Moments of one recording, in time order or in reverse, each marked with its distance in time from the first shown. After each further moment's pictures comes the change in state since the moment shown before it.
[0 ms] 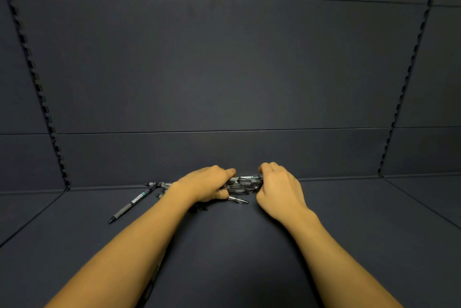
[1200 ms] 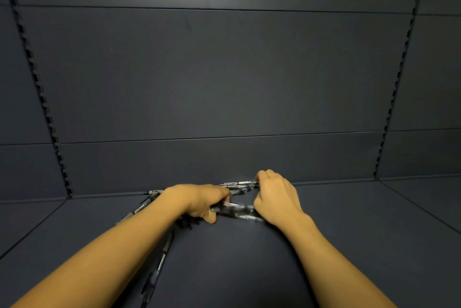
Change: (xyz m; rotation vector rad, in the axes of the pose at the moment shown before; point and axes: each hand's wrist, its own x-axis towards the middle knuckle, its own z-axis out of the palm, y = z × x) left_hand -0.004 -0.004 0.010 -0.149 -0.277 -0.032; right_hand -0.004 0.001 0.000 -0.007 -0.035 -0.001
